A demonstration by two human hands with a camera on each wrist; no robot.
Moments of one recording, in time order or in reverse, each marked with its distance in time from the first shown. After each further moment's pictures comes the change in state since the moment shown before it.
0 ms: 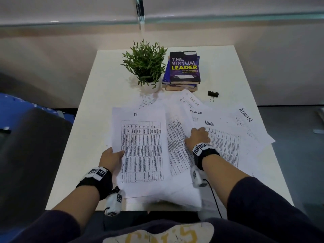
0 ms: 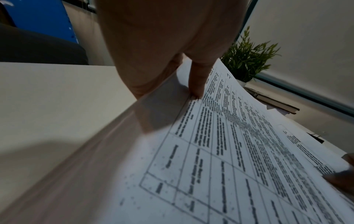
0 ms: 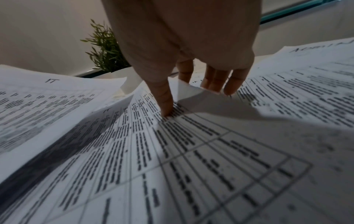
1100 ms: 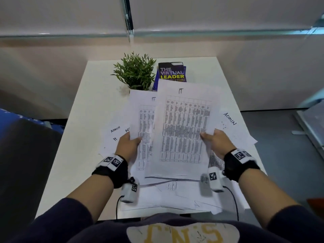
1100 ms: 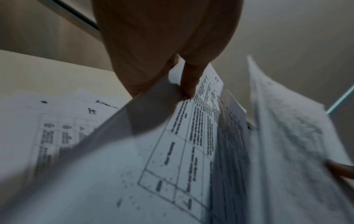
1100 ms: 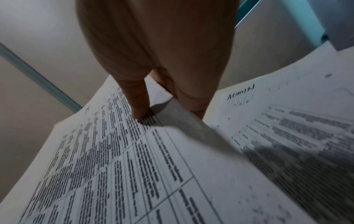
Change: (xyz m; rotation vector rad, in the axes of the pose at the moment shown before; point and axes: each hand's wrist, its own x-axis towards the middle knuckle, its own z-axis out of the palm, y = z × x) left_hand -0.038 0.084 0.058 -0.128 -0.218 0.228; right_hand -0.047 0.074 -0.096 0.966 -0.099 -0.039
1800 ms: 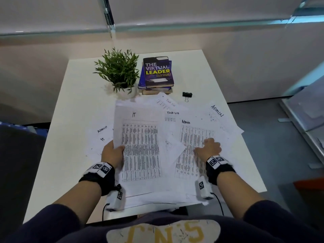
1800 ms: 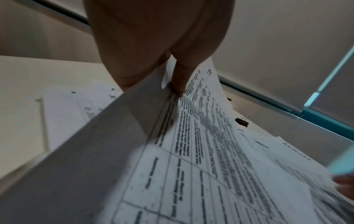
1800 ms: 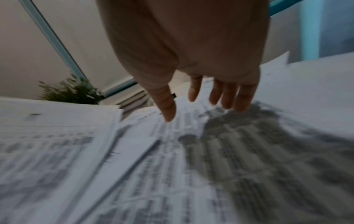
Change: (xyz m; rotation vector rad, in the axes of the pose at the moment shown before) left_hand 0.008 -0.040 -0.005 0.353 0.138 -0.025; right_hand -0.003 0.064 0.009 -0.539 0.342 0.361
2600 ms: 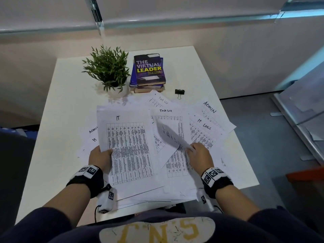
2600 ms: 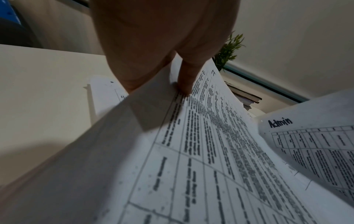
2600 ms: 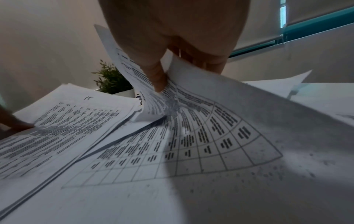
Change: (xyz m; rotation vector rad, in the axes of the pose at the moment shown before) left_hand 0.015 -0.025 -0.005 -0.069 0.019 -0.159; right_hand -0.041 0.025 0.003 0.113 0.013 -0.402
